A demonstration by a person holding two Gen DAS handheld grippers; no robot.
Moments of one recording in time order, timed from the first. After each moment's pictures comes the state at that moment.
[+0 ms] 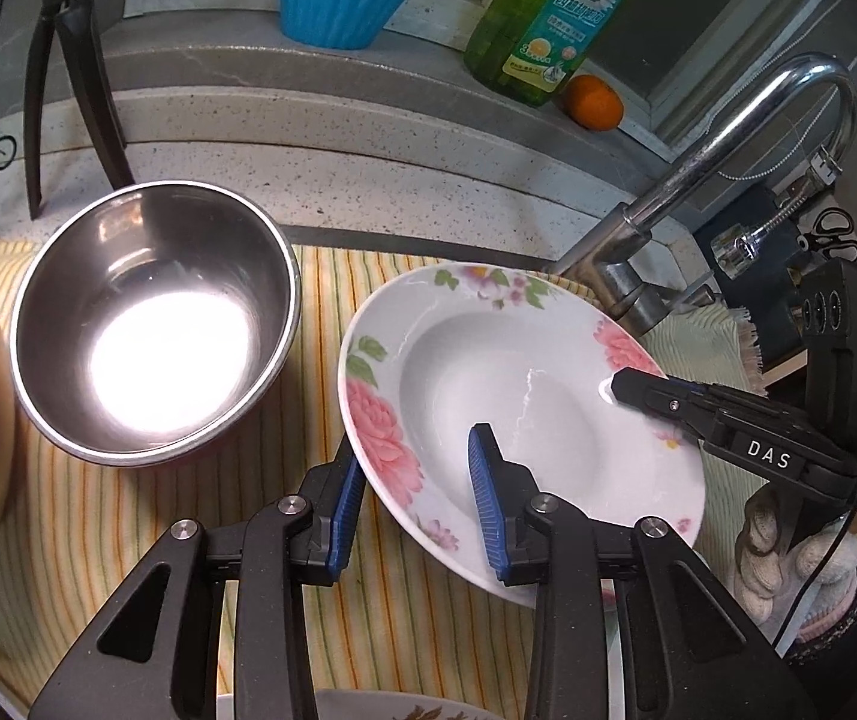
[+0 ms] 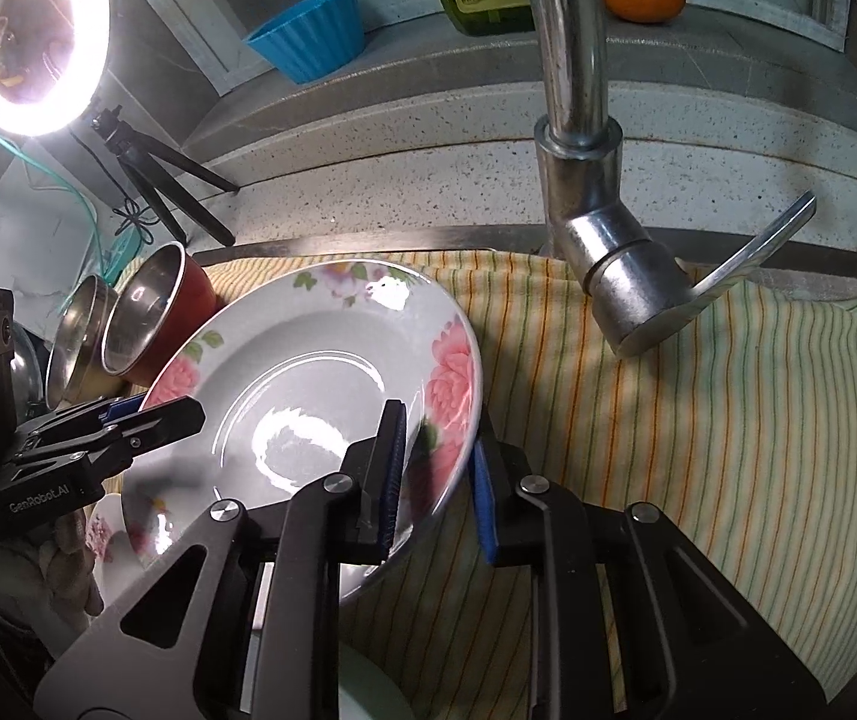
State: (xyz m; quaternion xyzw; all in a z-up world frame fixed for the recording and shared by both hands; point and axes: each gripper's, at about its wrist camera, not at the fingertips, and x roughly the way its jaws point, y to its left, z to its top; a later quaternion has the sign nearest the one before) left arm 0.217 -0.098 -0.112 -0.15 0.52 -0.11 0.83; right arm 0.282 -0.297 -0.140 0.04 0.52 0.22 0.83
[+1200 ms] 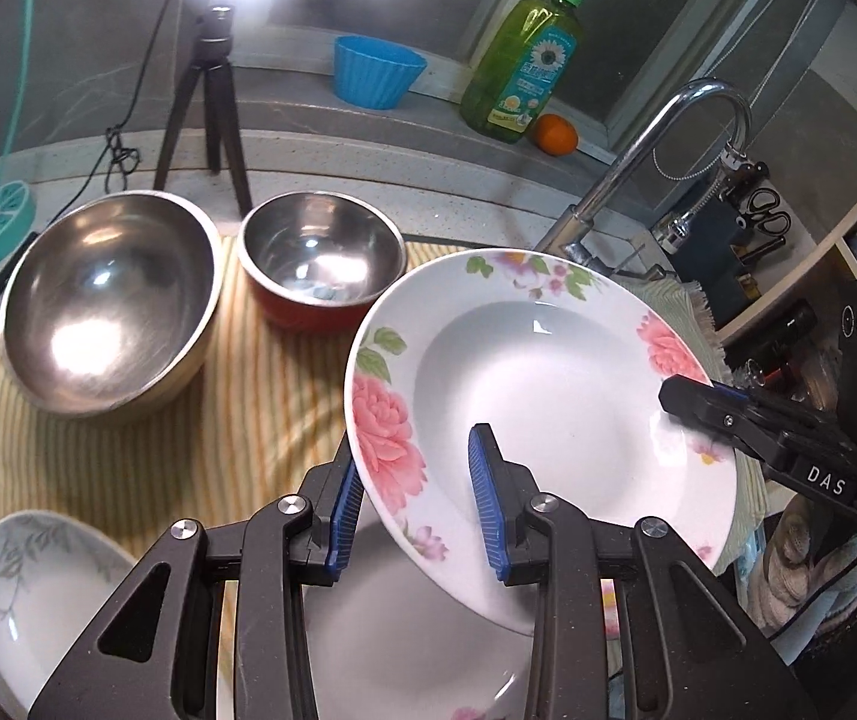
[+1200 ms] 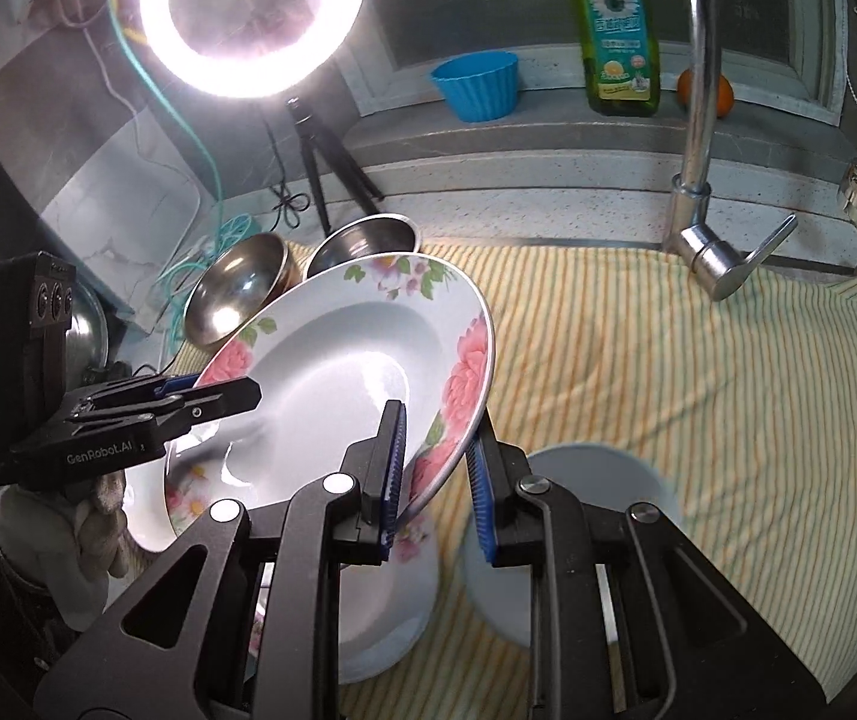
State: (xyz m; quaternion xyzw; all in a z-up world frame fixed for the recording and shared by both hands) left arm 0.112 -0.034 -0.057 -0.14 0.48 -0.12 0.86; right arm 0.122 -0.223 -0.063 0.03 0.45 0.25 0.86
